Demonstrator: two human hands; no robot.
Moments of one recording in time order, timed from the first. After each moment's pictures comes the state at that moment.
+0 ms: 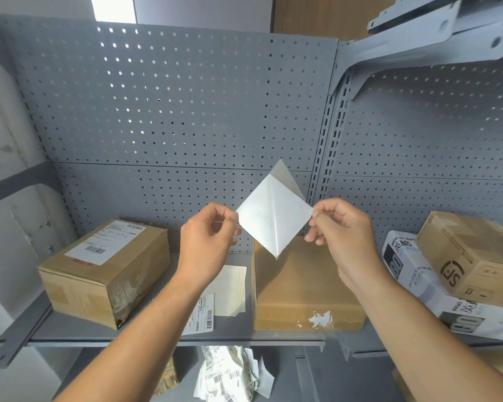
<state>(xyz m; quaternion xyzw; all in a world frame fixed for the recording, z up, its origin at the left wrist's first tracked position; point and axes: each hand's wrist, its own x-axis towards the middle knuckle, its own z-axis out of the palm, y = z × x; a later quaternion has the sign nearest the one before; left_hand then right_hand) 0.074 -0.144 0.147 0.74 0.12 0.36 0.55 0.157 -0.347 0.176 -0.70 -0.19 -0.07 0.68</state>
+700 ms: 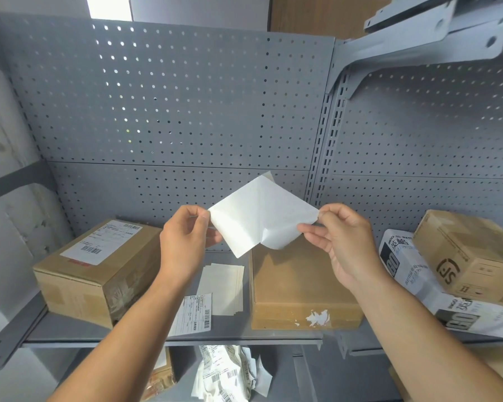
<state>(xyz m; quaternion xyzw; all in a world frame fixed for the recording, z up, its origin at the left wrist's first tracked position) 0.078 -0.117 0.132 0.68 0.17 0.37 0.61 0.155 -0.349 0.176 -0.61 -0.10 0.03 0.79</state>
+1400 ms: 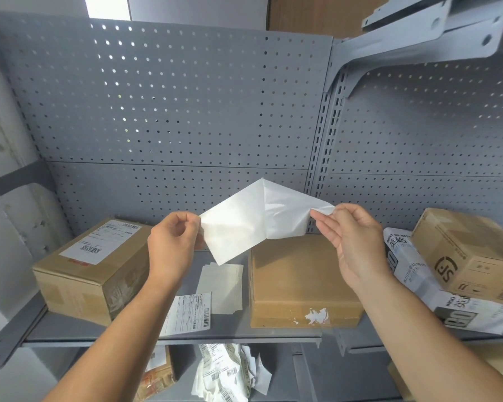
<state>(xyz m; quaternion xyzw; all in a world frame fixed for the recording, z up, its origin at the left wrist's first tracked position) 0.076 -0.098 0.119 0.70 0.21 0.38 0.56 0.166 -0.359 0.169 -0.55 -0.06 -0.02 0.83</state>
